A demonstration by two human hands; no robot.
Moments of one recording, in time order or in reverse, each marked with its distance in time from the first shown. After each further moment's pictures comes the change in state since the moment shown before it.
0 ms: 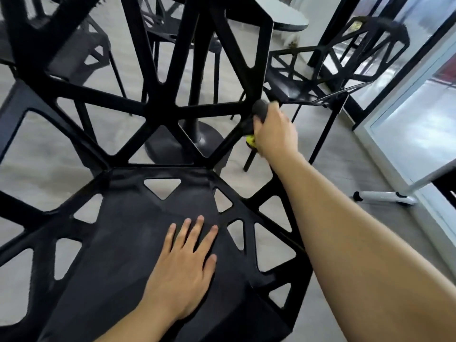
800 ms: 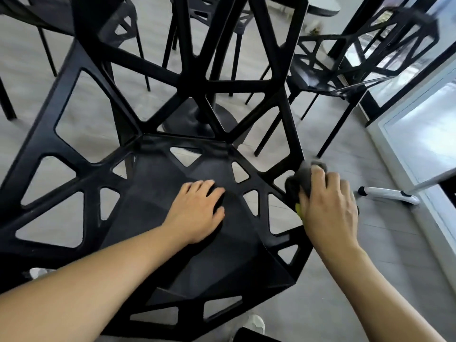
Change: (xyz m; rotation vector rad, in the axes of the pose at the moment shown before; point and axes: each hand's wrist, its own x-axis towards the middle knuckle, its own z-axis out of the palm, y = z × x) left_hand 0.016 -0.027 -0.029 0.012 -0.006 0.011; right_hand -0.185 0.072 -0.040 -0.552 0.109 -0.217
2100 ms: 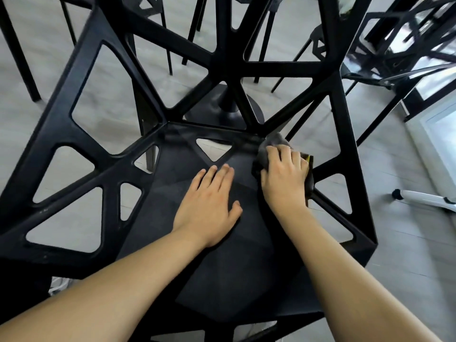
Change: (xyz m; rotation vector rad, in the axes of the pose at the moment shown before) left_hand 0.002 -0.025 0.014 -0.068 0.140 -0.092; right_hand 0.056 -0.123 0.112 0.160 -0.082 -0.156
